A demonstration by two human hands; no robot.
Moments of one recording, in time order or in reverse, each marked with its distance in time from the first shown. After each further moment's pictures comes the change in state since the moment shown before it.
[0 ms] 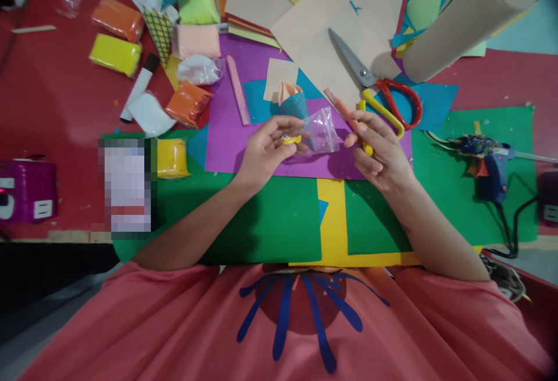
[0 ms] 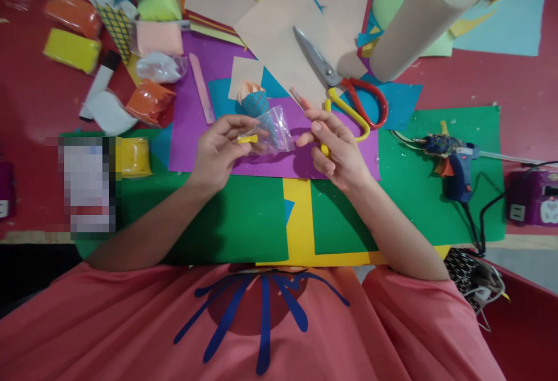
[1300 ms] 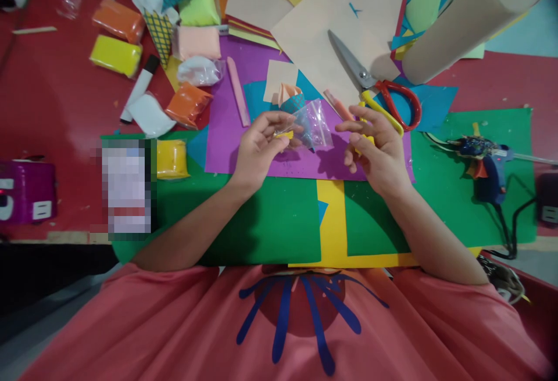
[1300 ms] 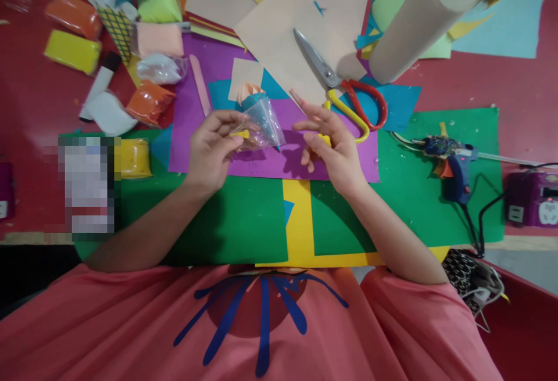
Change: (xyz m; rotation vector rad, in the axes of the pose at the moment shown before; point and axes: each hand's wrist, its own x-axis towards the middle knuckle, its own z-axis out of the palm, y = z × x) left_hand 0.001 -0.004 -0.002 0.111 0.138 0.018; right_hand -0.004 0.010 -0.003 -0.344 0.024 -0.301
